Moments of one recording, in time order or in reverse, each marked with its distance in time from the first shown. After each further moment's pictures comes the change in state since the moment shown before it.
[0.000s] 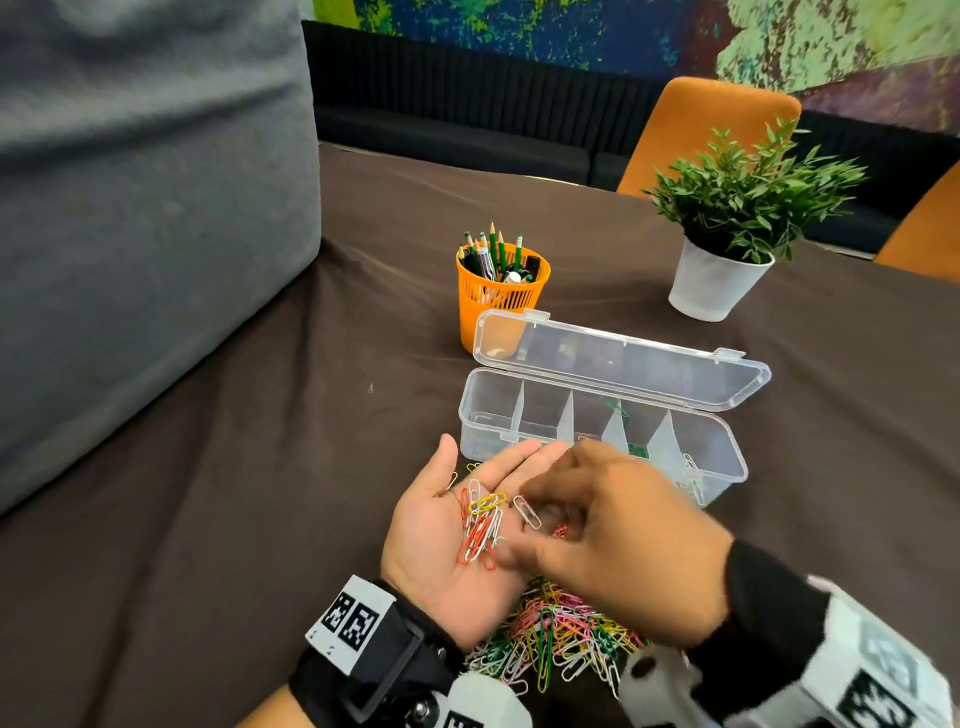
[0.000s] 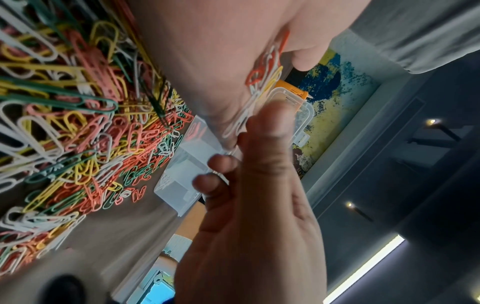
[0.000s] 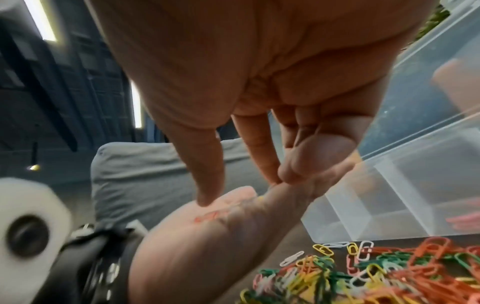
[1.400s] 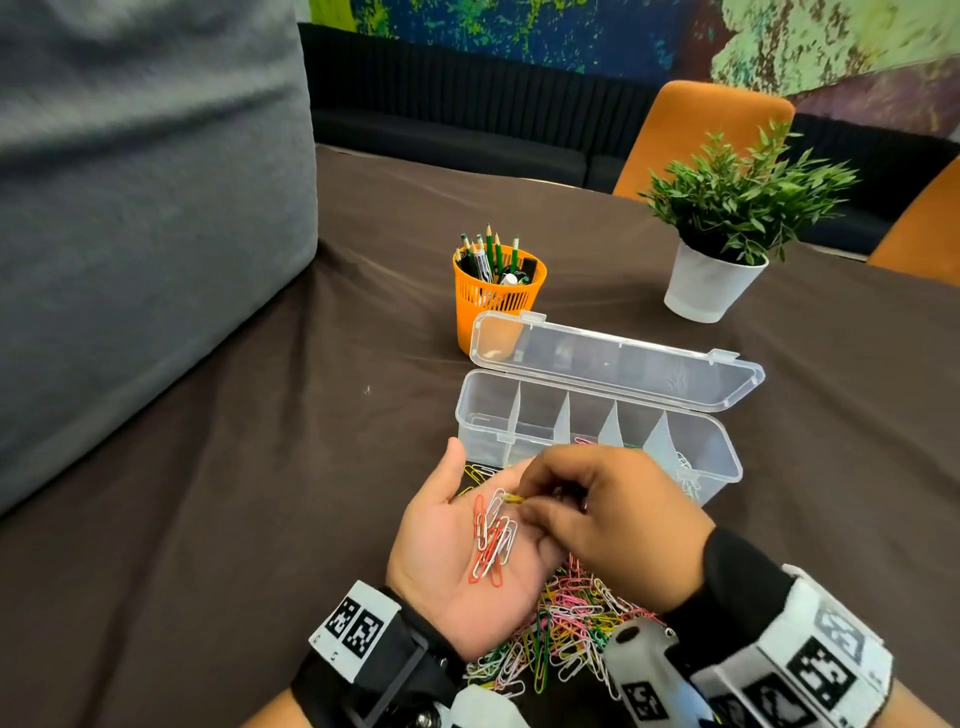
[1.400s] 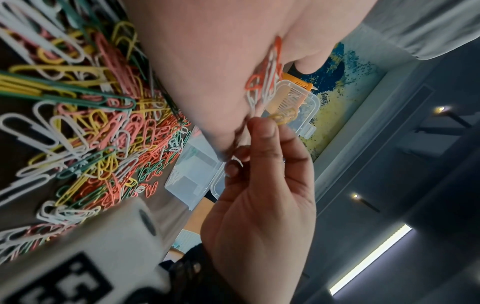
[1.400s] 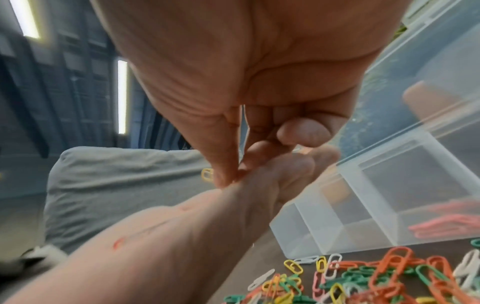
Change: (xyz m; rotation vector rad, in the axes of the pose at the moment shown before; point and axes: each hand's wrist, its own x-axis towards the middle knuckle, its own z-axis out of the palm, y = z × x) left_hand 0.003 -0.009 -0.007 -0.057 -0.229 -0.075; right_hand 0.013 0.020 0.012 0.231 0.104 -0.027
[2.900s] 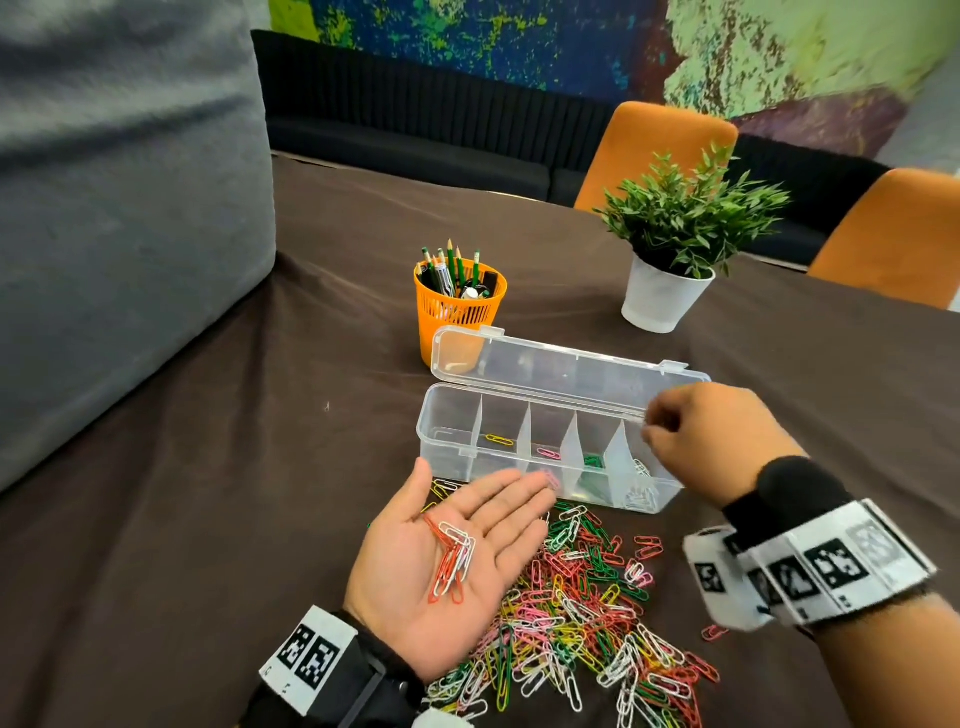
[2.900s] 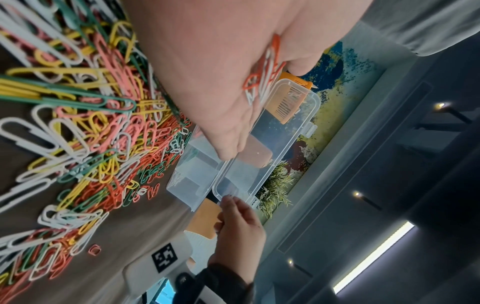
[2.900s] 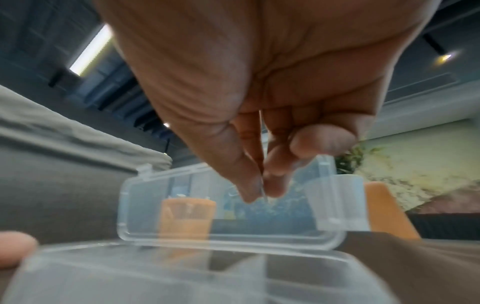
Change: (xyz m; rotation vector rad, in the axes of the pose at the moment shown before) left_hand 0.003 0.003 -0.001 0.092 0.269 0.022; right_hand 0.013 0.068 -0.088 -0.555 0.192 0.409
